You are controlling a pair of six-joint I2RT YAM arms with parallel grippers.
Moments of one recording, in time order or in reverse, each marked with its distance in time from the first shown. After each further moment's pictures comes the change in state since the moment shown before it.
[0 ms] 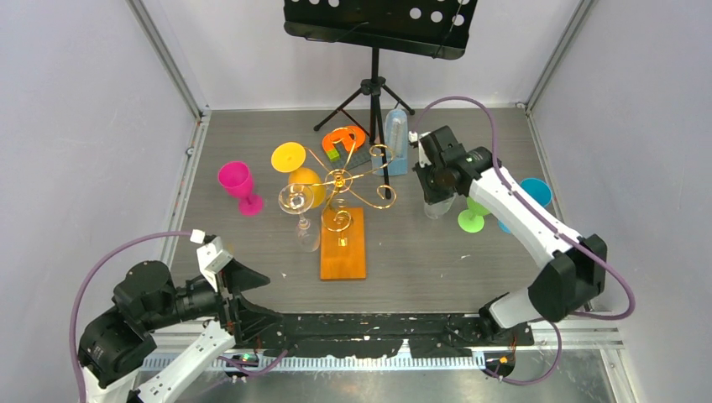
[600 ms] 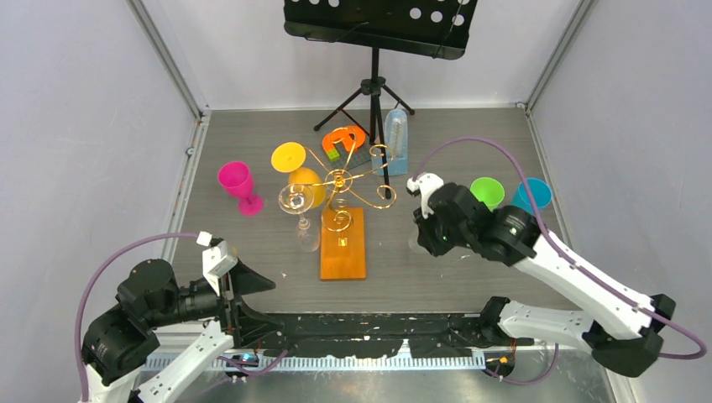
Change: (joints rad) left arm 0.000 0.000 -0.015 0.018 0.097 0.030; right arm 0.437 -0.451 -0.165 -0.082 0.043 0.165
